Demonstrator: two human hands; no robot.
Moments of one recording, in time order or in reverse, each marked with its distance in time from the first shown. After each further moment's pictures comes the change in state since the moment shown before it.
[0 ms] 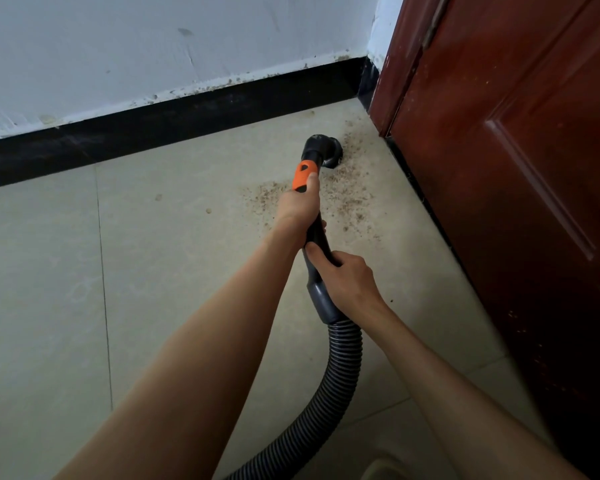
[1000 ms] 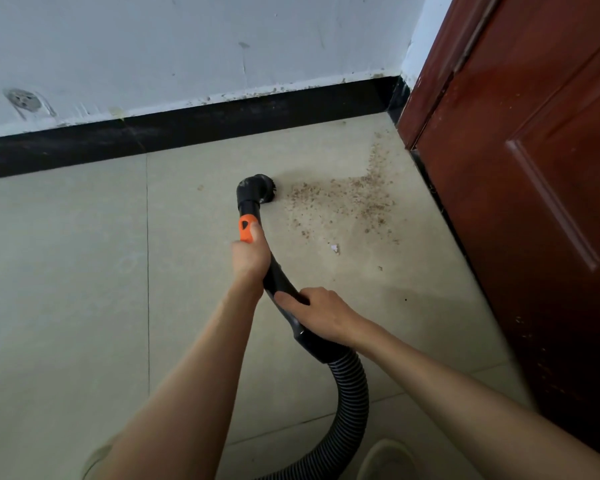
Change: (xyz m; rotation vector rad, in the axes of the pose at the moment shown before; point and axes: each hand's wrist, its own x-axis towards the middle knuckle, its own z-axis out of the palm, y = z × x) left_hand -0.038 -0.074 -0.101 -0.128 0.324 -0.115; right_hand -0.048 -0.012 0.042 -0.418 -0.486 -0.107
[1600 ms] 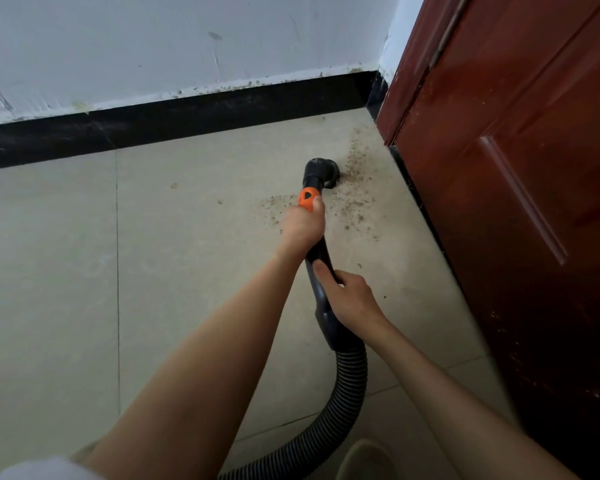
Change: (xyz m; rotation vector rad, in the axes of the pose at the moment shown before) left_hand -0.016 0.036 0.102 0.467 -0.236 0.217; right_hand -0.006 0.049 -0.031 0.375 0.376 0.131
